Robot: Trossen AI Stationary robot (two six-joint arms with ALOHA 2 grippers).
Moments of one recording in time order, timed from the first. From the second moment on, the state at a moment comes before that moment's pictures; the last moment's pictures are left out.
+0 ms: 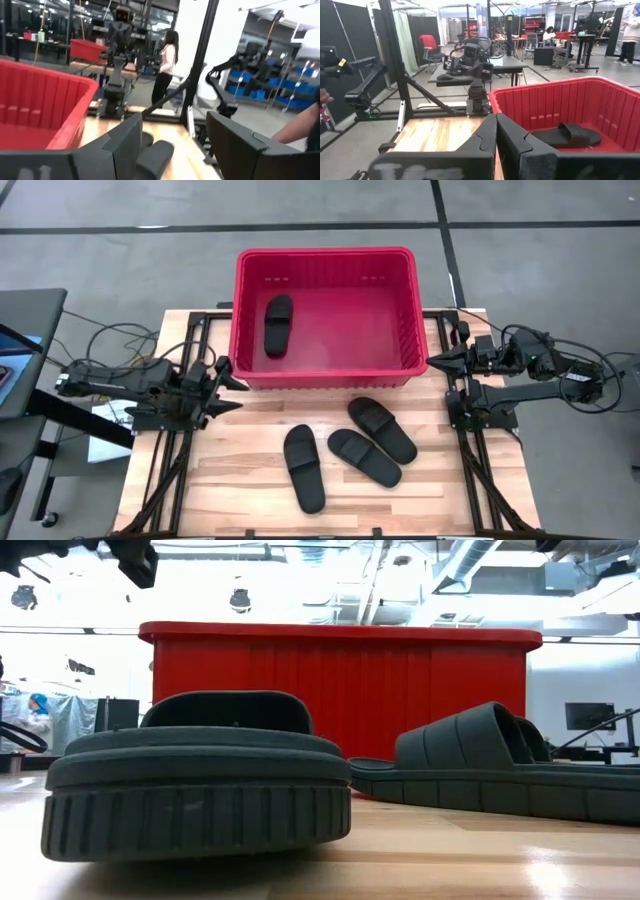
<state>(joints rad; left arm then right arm) -0.10 0.37 0.35 0.16 0.09 -0.21 0.00 0.39 0.79 -0.41 0.00 0.00</state>
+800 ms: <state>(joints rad) -0.10 0.27 0.35 -0.31 0.27 -0.15 0.00 0.39 0.79 -0.41 0.00 0.00</state>
